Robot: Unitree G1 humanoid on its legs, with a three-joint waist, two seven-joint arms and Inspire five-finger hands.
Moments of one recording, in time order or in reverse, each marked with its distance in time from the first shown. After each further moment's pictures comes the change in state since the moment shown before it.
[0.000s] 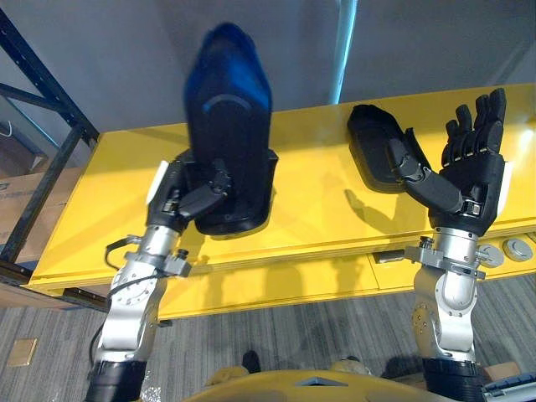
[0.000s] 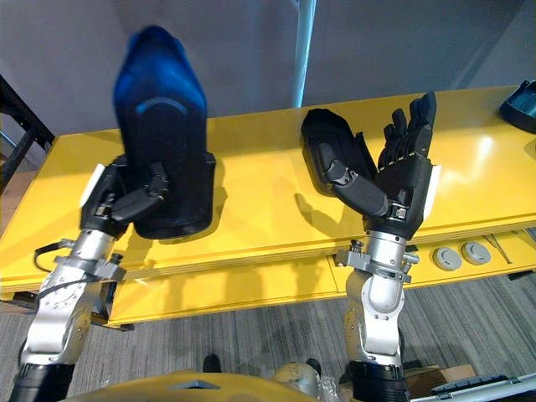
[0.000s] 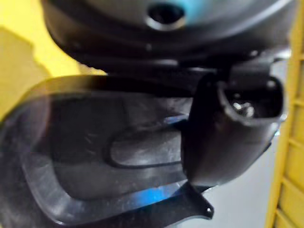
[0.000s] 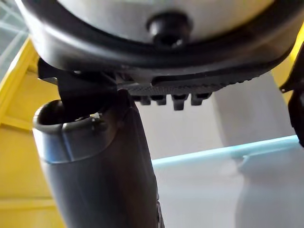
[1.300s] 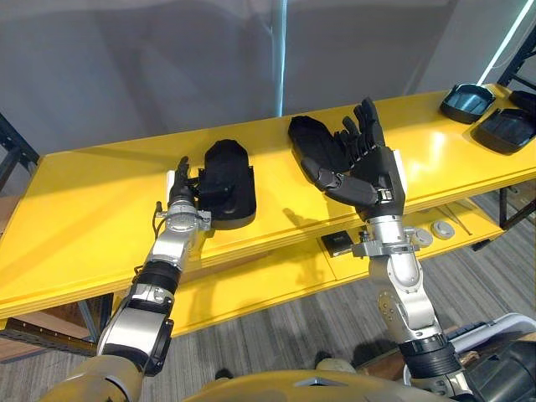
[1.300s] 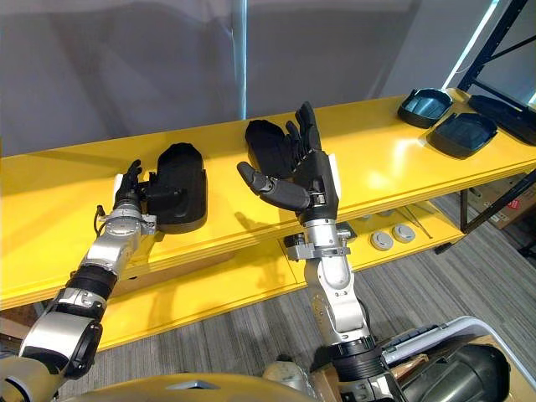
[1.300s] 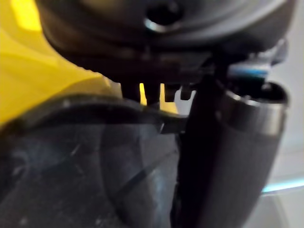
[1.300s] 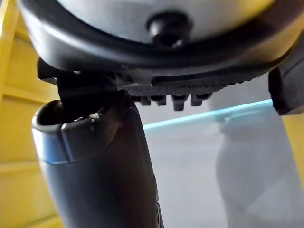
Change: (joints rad) left arm -0.547 -0.016 -0.113 0.829 0.120 0.176 0.530; right arm -0.127 -0.059 0.305 0.122 0.059 0.091 0.068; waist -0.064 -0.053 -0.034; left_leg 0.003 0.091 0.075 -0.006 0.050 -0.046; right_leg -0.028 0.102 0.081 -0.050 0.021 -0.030
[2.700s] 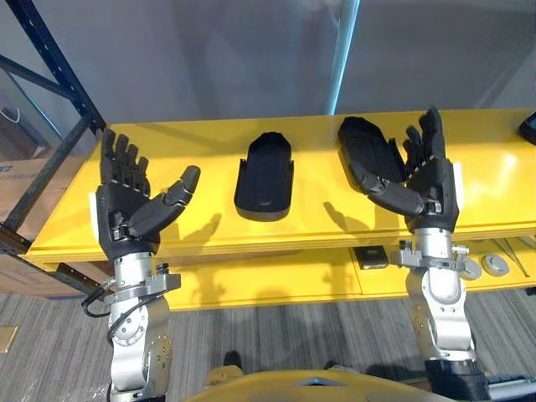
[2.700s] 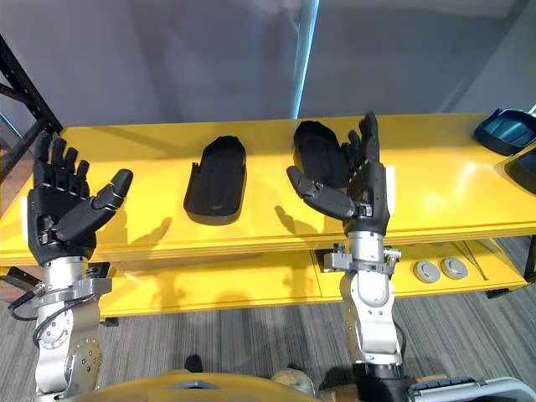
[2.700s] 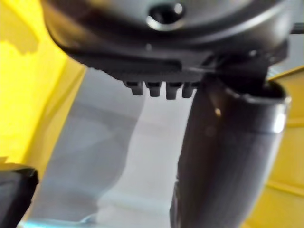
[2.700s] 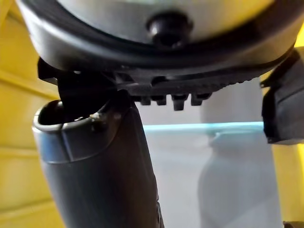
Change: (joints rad) left arm 0.798 -0.210 0.213 -1.006 -0.268 -0.445 -0.321; right arm 0.079 -0.031 -0.244 -0.091 -0.182 0.052 -0.010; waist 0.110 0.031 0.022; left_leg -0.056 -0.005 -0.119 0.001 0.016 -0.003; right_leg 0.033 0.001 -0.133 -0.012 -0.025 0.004
